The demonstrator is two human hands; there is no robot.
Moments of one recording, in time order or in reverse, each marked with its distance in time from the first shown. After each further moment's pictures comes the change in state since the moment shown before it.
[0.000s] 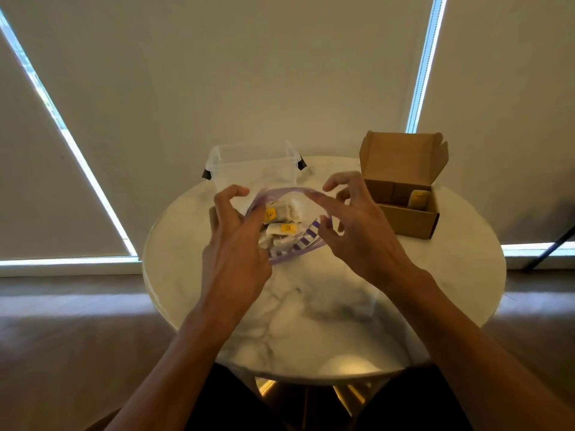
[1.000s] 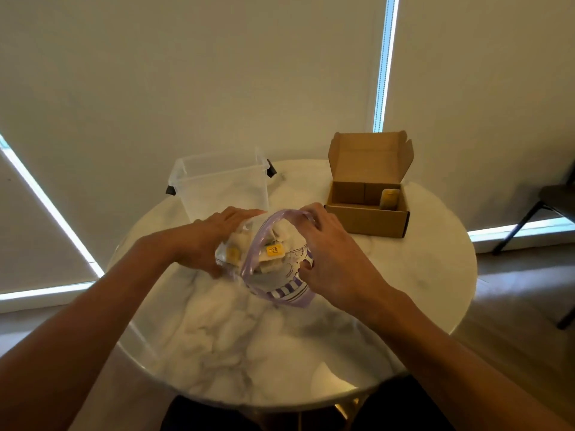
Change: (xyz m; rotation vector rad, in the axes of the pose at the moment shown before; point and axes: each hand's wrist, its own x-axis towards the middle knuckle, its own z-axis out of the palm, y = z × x) left_hand 0.131 -0.103 0.046 0.158 -0.881 0.425; right_hand -0.014 -0.013 -0.003 0.033 -0.284 0.254
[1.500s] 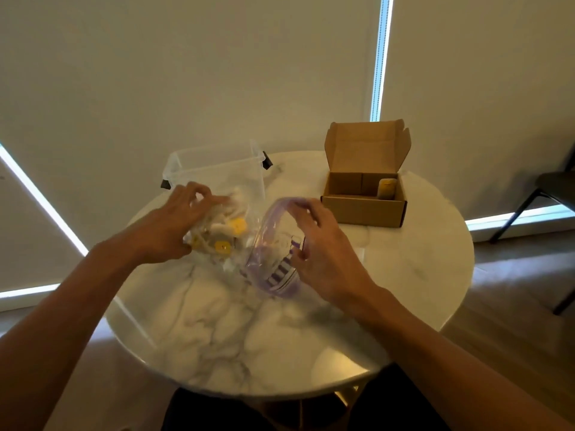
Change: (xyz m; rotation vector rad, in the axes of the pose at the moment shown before) left_hand -0.037 -0.024 -0.006 0.120 0.409 0.032; right_hand -0.005 0.009 0.024 0.150 0.211 -0.041
